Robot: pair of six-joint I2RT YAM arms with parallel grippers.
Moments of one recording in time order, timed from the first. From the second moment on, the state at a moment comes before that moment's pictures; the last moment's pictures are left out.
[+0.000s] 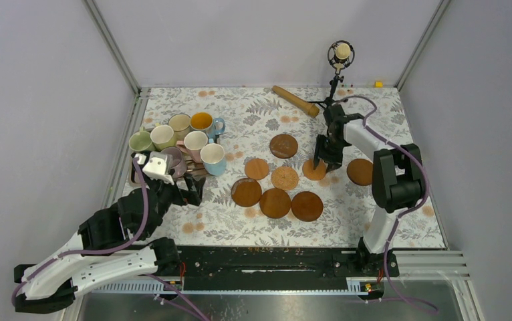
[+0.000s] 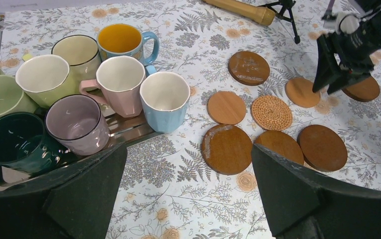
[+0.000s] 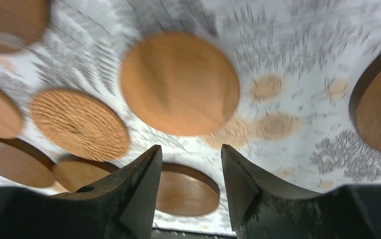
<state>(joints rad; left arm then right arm) -1.12 0.45 0.89 -0.75 -0.77 -0.34 0.23 1.85 1.28 -0.87 -0.11 0.42</state>
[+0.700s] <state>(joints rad) -1.12 0.43 0.89 -0.75 -0.77 -0.34 0.22 2.16 1.67 -0.85 -0.07 0.51</state>
